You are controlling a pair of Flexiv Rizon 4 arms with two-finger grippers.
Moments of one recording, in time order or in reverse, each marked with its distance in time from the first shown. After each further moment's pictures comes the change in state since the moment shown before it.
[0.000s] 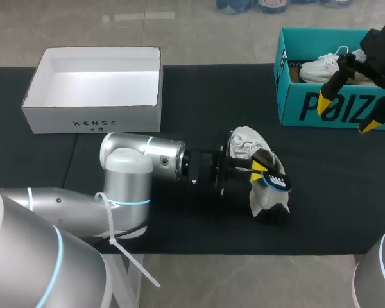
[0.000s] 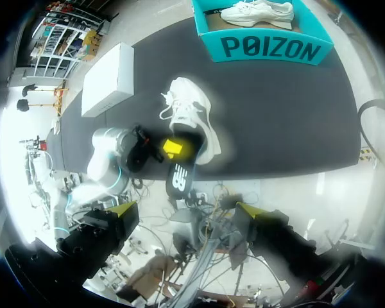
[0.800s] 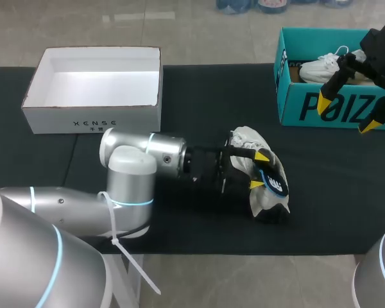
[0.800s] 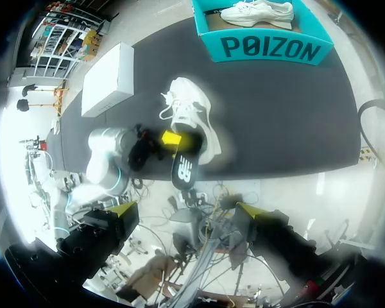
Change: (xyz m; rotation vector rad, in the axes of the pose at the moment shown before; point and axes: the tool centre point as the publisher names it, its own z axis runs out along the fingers) left arm -0.001 0.007 0.000 -0.068 0.035 0.024; right arm 0.000 0.000 0.000 0.000 0.000 0.000
